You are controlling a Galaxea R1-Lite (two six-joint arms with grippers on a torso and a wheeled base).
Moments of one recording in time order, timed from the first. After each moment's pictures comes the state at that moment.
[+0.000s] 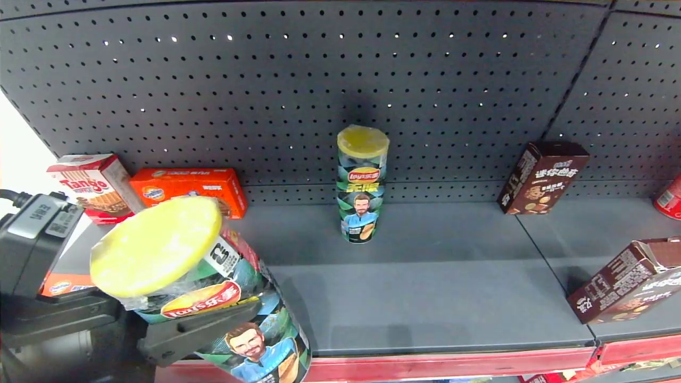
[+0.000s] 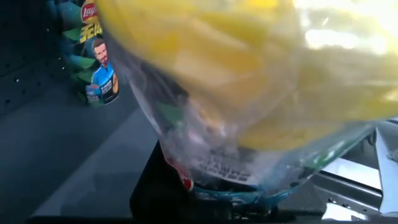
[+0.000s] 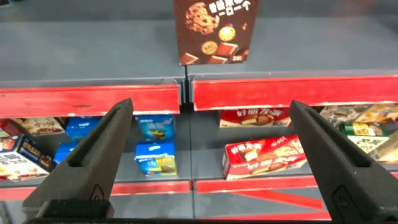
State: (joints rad) left arm -0.40 1.20 -0.37 -0.80 -0.72 0.01; right arm -0.01 0.01 0.00 0.00 -0.01 -0.01
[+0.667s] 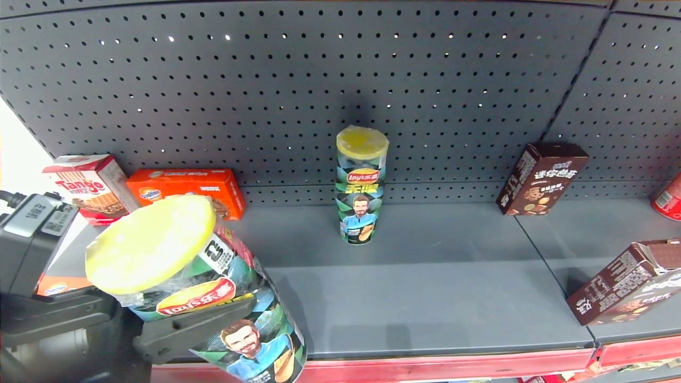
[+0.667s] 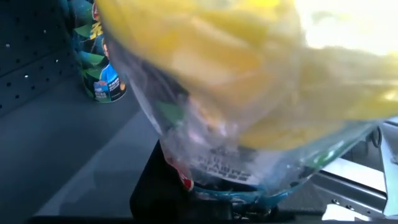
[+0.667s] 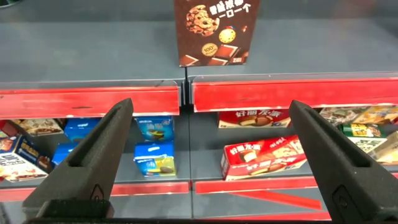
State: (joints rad) left arm -0.39 1.19 -0.36 -0.80 -0.72 0.01; right arm -0.02 0.01 0.00 0.00 -0.01 -0.01
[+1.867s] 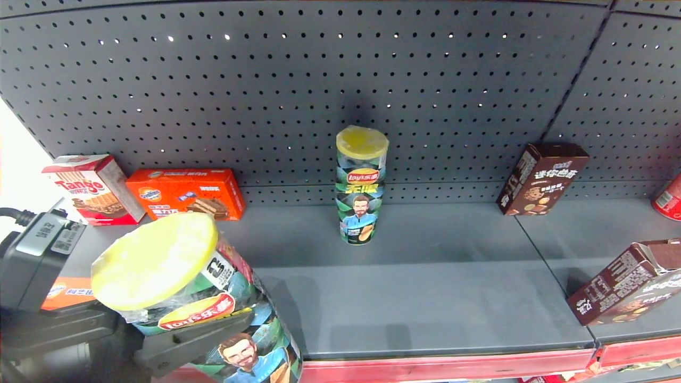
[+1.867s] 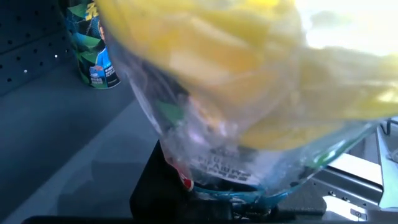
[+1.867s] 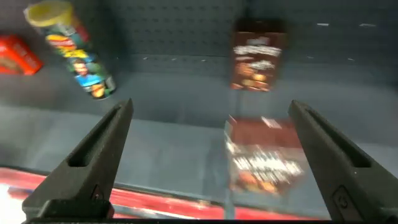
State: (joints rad) left arm -0.38 1.19 -0.32 -0.80 -0.72 0.01; right arm 0.17 0.69 -0.67 -0.04 0.06 0.03
